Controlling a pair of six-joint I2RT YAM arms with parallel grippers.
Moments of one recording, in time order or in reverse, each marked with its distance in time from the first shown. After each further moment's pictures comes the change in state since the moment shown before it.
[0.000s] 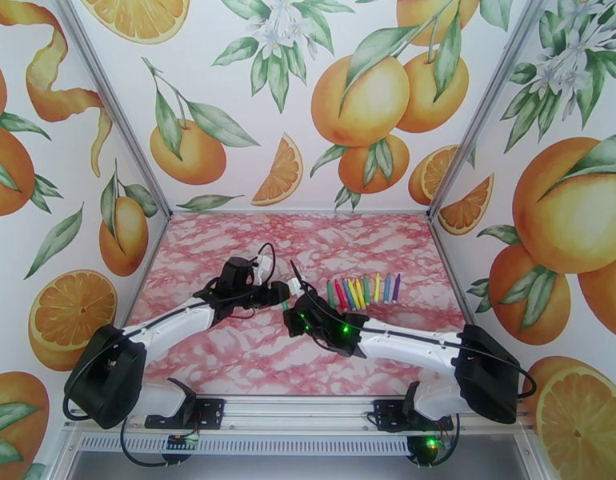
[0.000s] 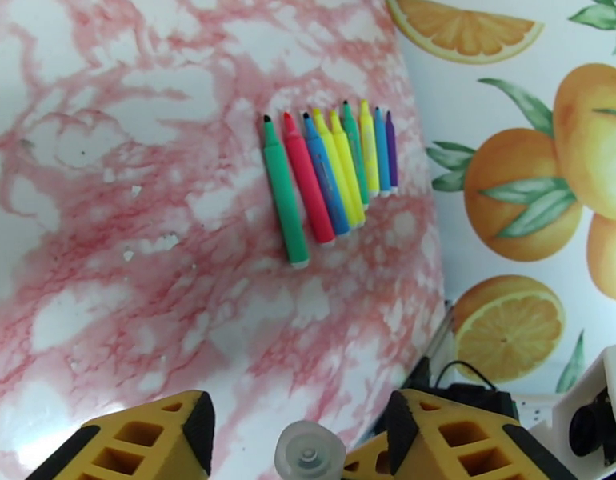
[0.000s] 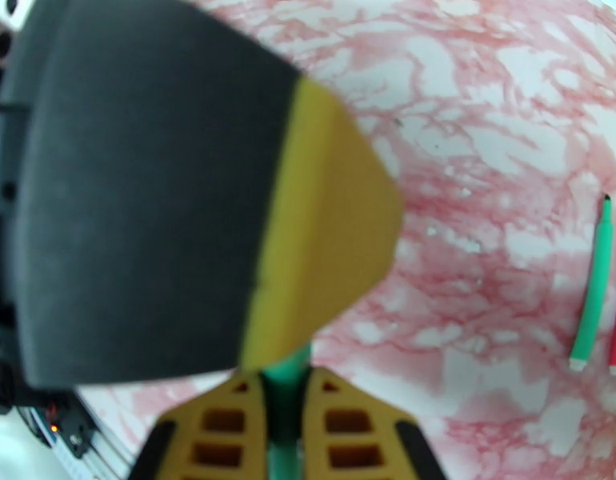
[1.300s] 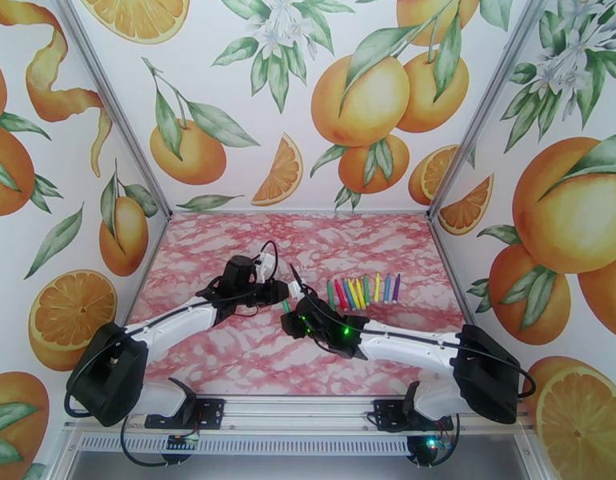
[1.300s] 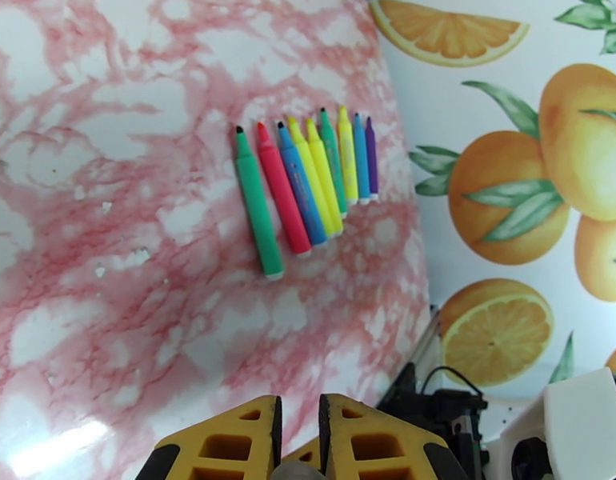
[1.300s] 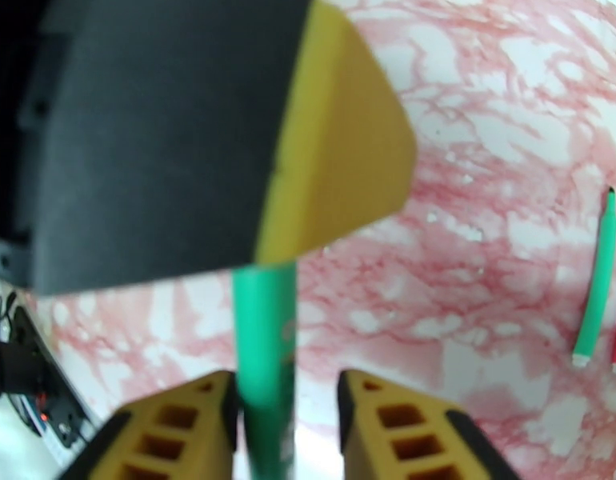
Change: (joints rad) left arm -0.022 0.012 0.018 0.041 0.009 -0.029; right arm 0.000 0.000 -0.032 0.032 -0.012 -0.015
